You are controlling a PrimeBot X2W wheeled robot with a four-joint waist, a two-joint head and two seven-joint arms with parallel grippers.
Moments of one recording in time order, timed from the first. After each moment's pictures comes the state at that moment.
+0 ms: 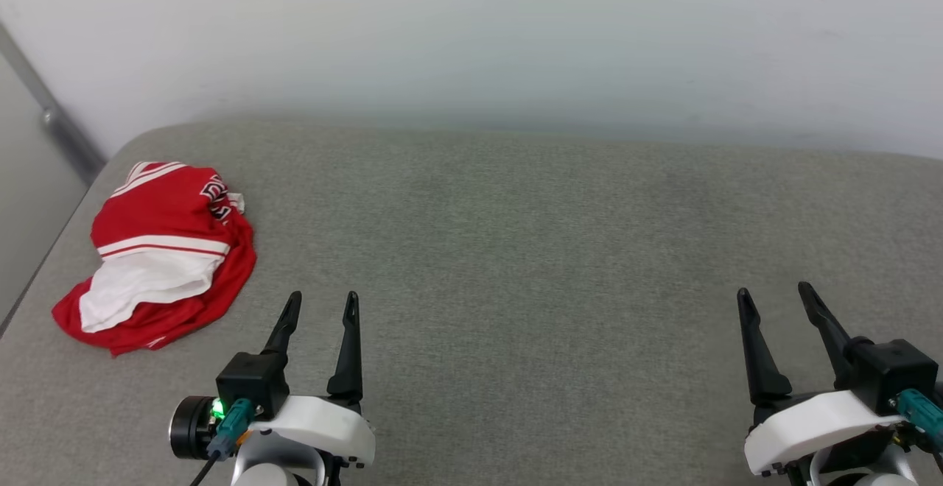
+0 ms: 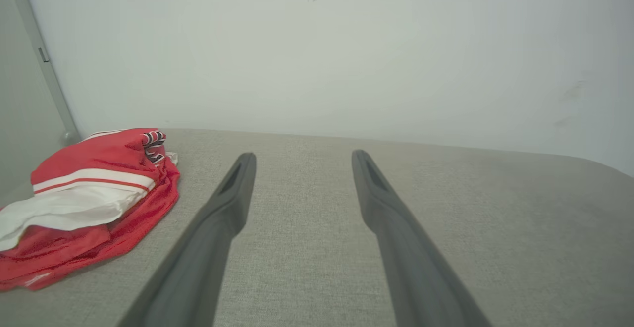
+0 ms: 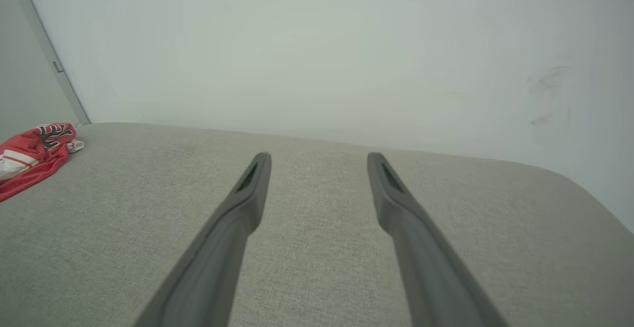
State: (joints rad) left arm -0.11 0.05 -0.11 0.25 -0.18 -0.02 -0.26; right arm 0.01 -0.05 -0.05 -0.01 0.06 0.13 -0.05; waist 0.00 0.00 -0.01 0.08
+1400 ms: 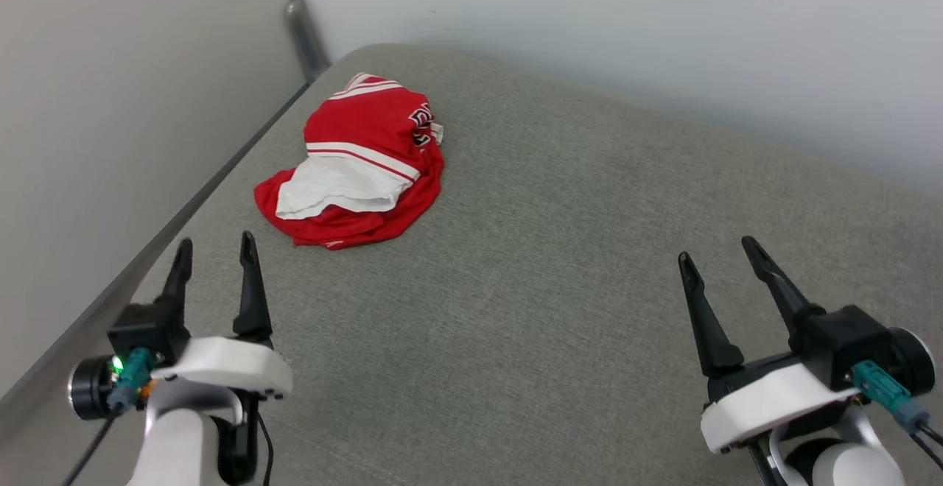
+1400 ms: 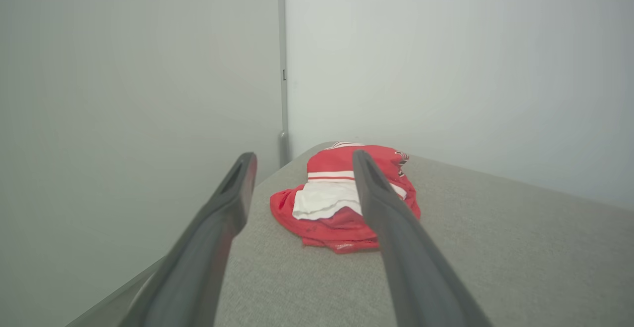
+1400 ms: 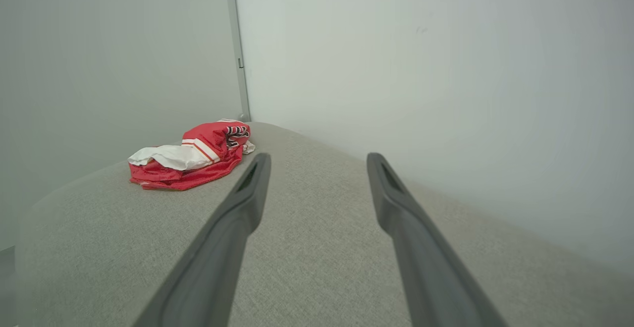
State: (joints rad) left arm -0.21 0.09 0.08 0.27 -0.15 -0.04 -0.26; right arm -0.04 -0.05 0.09 -0.12 0.03 0.13 0.00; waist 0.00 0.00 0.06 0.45
